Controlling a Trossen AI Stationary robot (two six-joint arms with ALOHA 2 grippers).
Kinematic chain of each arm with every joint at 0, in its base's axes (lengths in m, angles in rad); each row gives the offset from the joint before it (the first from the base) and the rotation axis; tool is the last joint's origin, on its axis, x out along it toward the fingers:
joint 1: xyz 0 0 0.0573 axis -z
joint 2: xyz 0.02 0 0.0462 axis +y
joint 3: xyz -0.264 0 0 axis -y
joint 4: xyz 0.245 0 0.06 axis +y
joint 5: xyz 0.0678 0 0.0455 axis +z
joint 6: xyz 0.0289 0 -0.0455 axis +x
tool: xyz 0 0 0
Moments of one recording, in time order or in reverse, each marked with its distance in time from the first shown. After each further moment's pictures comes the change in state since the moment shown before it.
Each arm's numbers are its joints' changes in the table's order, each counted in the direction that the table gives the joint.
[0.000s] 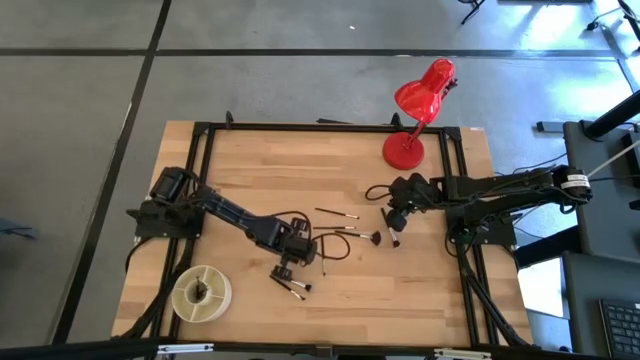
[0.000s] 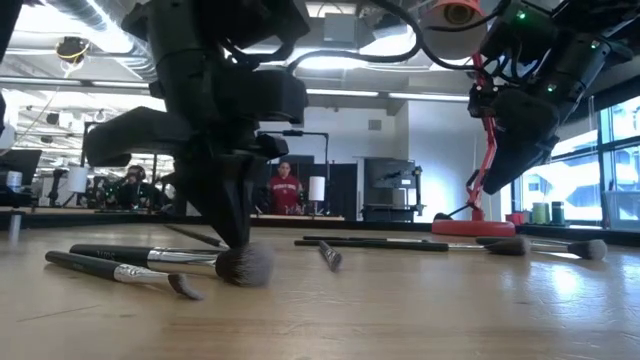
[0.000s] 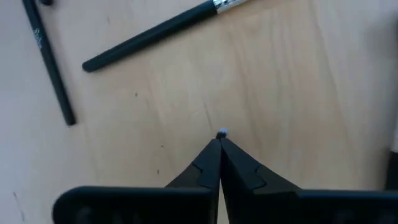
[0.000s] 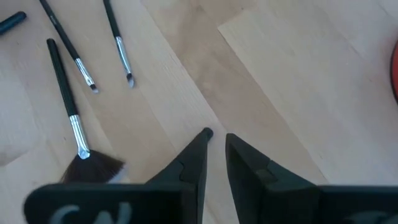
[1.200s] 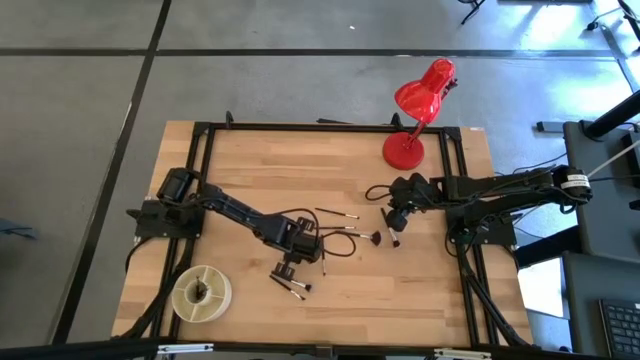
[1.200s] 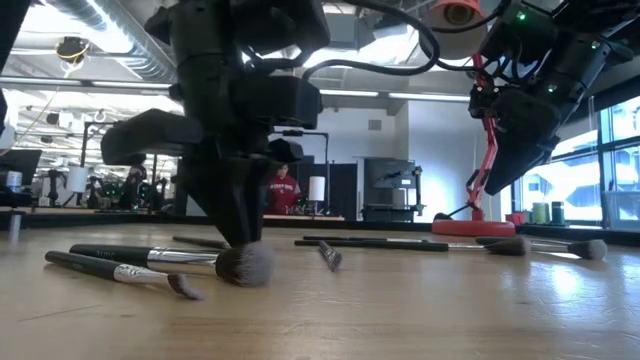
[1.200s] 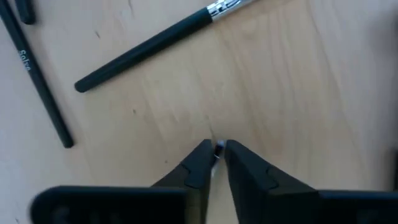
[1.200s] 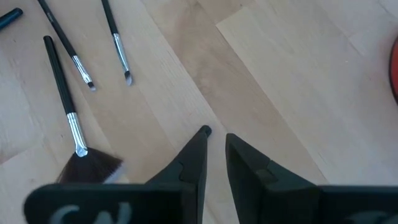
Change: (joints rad) left arm -0.030 0.064 0.071 0.038 -0.051 0.095; right arm 0.000 0.000 0.000 0.008 0.000 0.000
